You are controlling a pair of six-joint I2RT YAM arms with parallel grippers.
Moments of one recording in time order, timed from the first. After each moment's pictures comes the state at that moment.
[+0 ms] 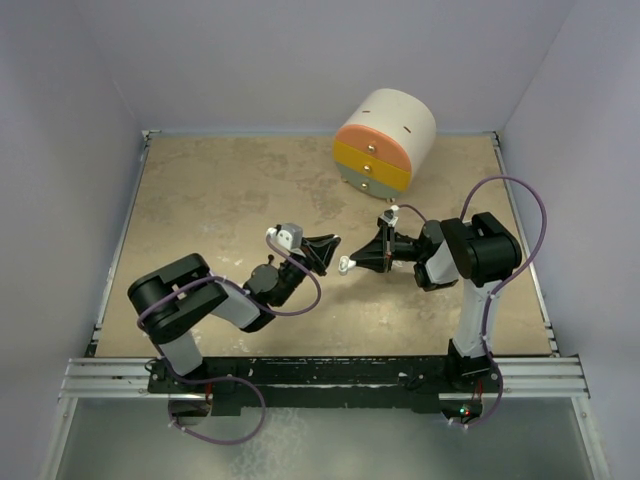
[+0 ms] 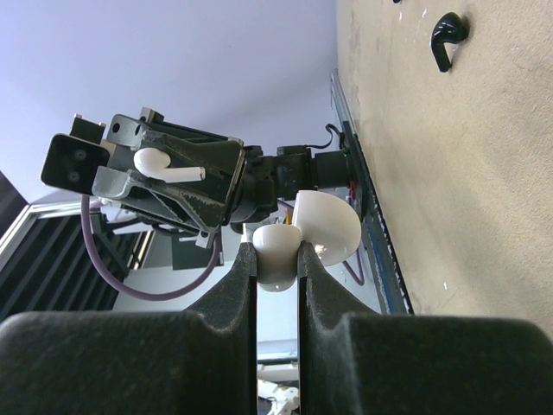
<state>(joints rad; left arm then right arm) -0.92 1.71 0.42 1.52 -0.26 -0.35 0.21 2.04 0.54 1.48 -1.25 1.65</state>
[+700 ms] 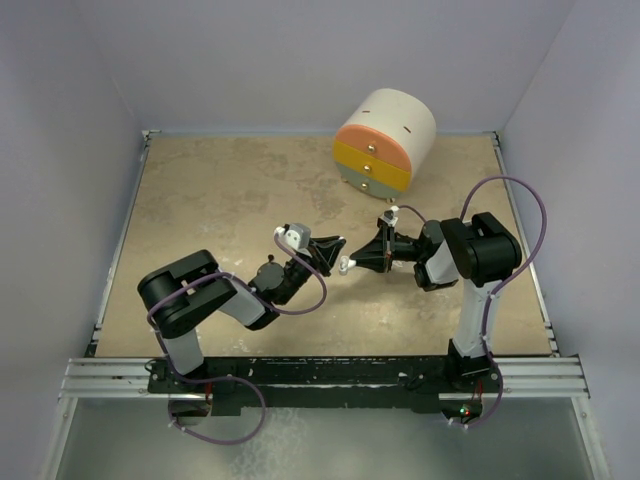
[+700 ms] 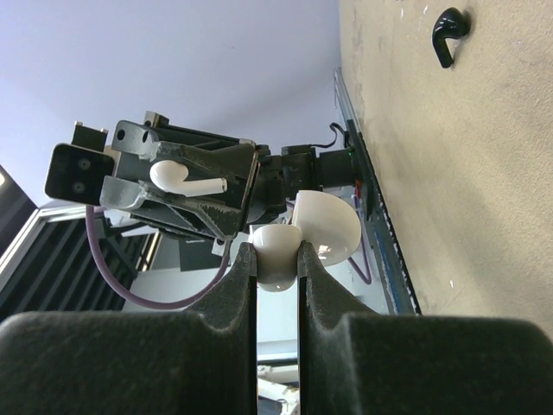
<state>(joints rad) -0.92 1.77 0.46 1.52 -0.22 -0.32 0.21 2.04 0.54 1.48 -1.25 1.67</state>
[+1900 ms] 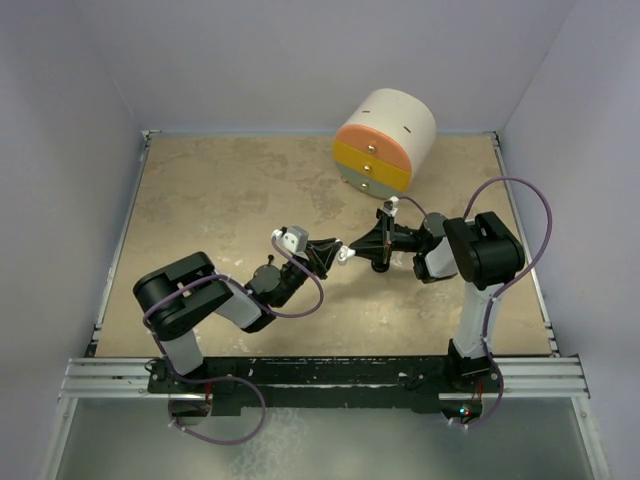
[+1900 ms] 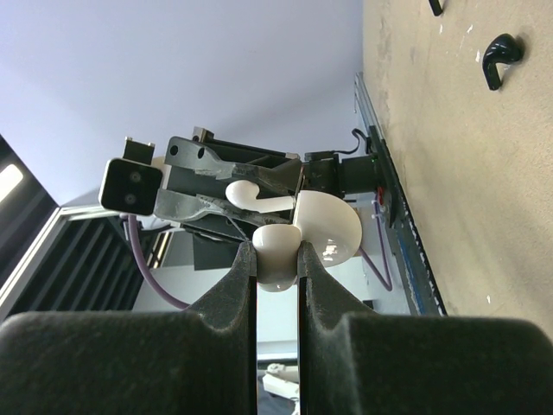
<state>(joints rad) -0.92 1.75 0.42 1.52 -0.22 -0.30 0.21 2.01 0.60 1.48 -1.25 1.78</state>
